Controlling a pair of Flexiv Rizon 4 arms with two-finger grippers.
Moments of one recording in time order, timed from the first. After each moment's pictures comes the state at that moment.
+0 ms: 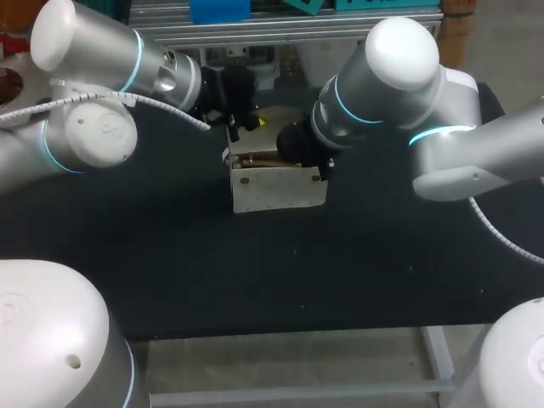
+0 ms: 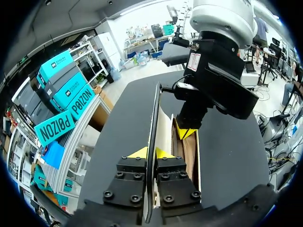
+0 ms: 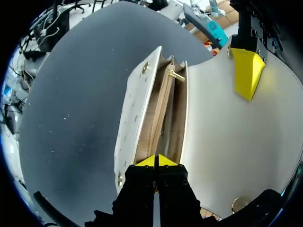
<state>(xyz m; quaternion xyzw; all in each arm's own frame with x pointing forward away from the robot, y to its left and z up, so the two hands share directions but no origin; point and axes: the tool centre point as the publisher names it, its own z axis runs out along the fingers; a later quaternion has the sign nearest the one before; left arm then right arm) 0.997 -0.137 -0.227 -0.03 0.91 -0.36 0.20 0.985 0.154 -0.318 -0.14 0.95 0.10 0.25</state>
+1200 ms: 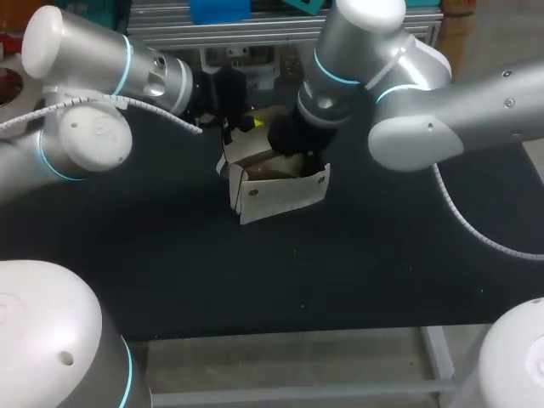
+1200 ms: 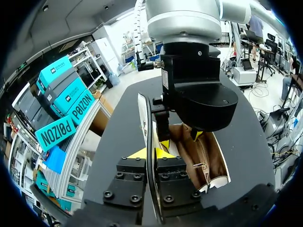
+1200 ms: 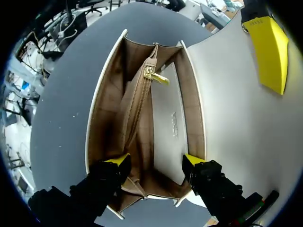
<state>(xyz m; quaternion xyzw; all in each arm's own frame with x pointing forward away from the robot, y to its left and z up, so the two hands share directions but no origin) 1.000 -0.129 -0.230 0.00 0.90 -0.37 0.21 0.989 0.166 -0.343 -0.18 0.97 0.08 0.13</state>
